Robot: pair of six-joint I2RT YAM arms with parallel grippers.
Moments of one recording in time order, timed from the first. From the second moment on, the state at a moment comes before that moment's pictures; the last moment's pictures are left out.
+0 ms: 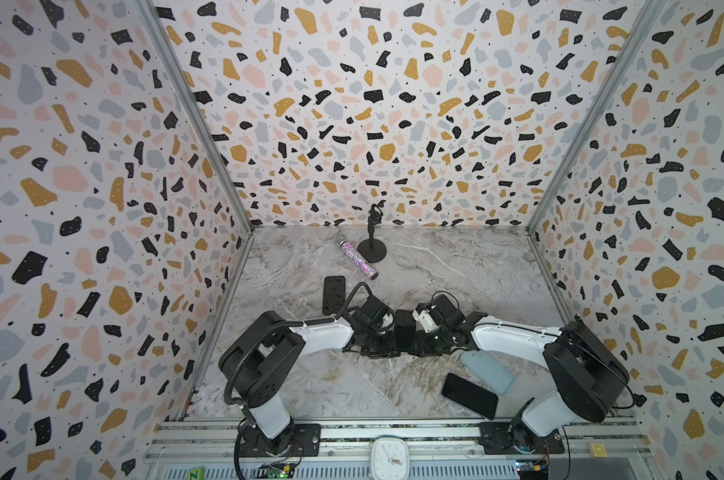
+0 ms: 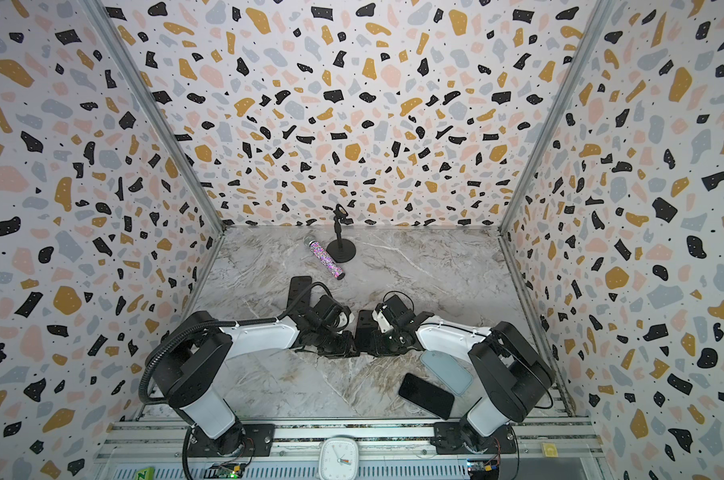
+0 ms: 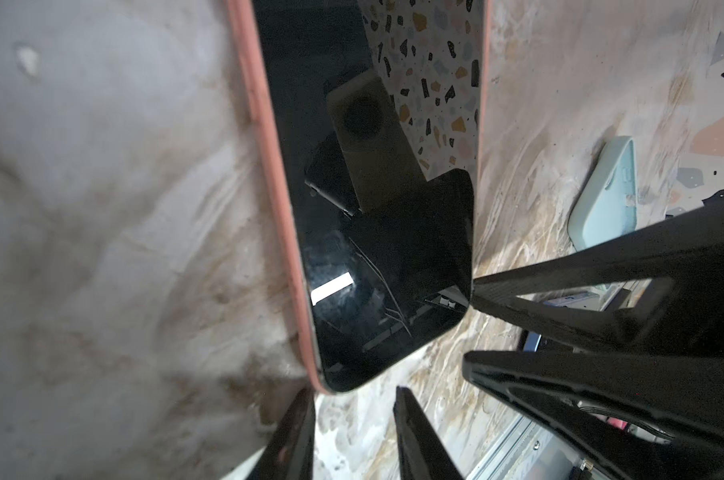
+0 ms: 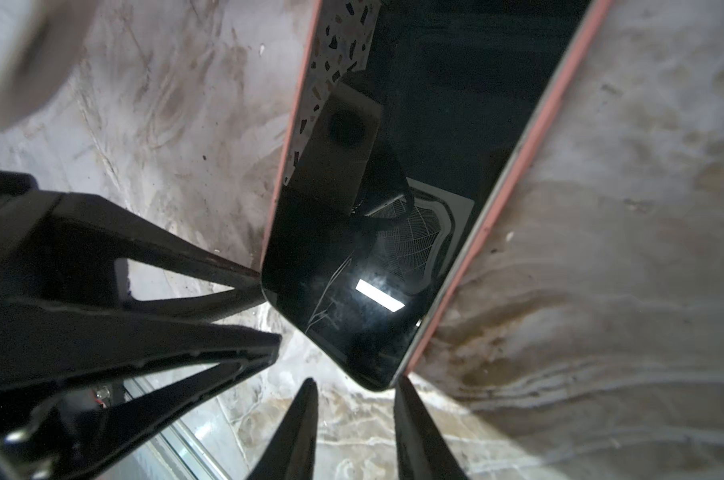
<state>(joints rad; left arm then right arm) -0.74 1.69 0.85 -0.27 0.46 -0.63 0.72 1.55 0.78 -0.32 -0.39 0.54</state>
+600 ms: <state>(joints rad) -0.74 1.70 0.87 -0.29 0.43 -0.61 0.71 1.58 0.76 -0.26 -0.40 0.55</state>
